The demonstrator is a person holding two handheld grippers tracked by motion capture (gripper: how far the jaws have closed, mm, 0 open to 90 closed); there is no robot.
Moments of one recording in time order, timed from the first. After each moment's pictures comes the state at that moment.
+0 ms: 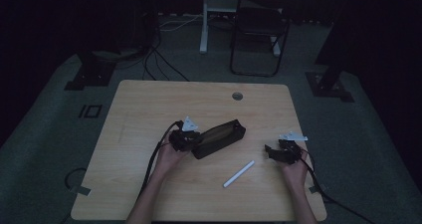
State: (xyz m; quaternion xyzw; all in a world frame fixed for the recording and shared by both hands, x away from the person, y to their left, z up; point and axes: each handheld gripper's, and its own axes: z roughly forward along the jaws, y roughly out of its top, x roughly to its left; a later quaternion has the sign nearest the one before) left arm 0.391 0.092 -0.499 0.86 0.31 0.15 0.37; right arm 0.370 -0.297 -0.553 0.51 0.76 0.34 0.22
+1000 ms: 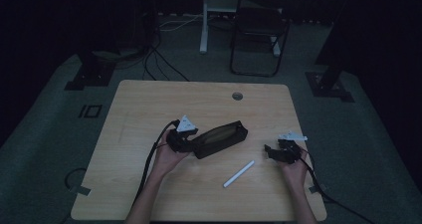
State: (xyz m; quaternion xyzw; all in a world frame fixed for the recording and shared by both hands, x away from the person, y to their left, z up) left arm 0.370 0.100 -0.473 0.84 0.31 0.14 0.42; right arm 0.372 -0.296 -0.553 0.51 0.76 0.34 0.22
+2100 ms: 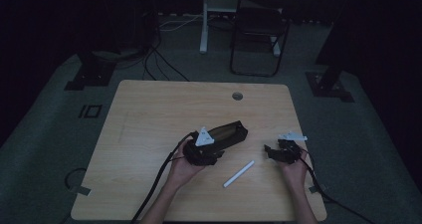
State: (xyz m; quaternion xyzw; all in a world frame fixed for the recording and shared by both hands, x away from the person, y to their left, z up) left arm 0.334 0.048 -0.473 0.85 0.27 0.13 0.42; right arm 0.372 -0.296 -0.553 0.51 0.76 0.34 0.22
